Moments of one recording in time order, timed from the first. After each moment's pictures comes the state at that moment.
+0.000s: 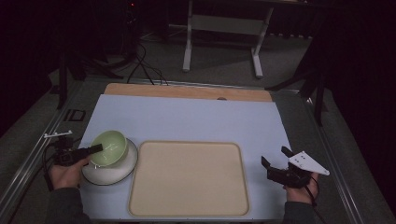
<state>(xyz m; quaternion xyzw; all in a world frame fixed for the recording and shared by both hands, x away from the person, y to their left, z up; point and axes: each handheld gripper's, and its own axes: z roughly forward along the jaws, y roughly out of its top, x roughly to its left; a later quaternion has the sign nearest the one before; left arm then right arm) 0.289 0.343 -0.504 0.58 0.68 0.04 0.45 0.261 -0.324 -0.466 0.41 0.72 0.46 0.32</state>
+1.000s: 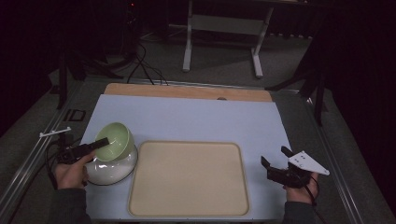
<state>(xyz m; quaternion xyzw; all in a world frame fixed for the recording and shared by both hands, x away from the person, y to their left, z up) 0.282 0.323 -0.478 0.55 0.65 0.00 0.53 0.262 -0.323 -0.465 0.41 0.72 0.46 0.32</state>
